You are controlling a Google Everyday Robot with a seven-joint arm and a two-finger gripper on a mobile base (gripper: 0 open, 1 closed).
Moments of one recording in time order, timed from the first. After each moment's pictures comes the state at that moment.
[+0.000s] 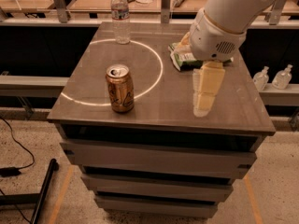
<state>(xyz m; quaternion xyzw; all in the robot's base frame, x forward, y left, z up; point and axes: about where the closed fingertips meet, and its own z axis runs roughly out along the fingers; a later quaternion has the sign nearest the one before) 0.488 -0.085 0.942 -0.74 0.65 0.05 0.15</state>
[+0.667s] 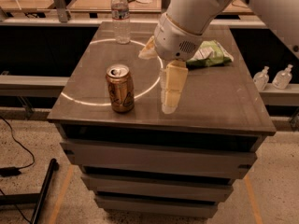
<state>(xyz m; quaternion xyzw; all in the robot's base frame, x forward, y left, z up) 0.501 -0.011 0.927 -0.78 0.59 0.13 0.16</state>
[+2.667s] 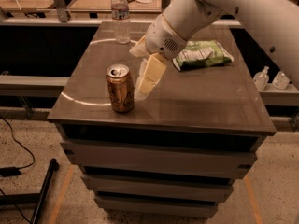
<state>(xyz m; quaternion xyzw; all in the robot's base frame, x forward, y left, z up) 0.546 0.034 0.919 -0.69 0.63 0.26 0.23</state>
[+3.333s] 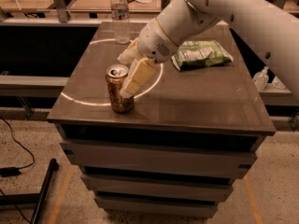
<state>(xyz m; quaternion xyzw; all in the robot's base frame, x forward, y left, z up) 0.550 0.059 0.918 -0.69 0.61 0.27 0.27</state>
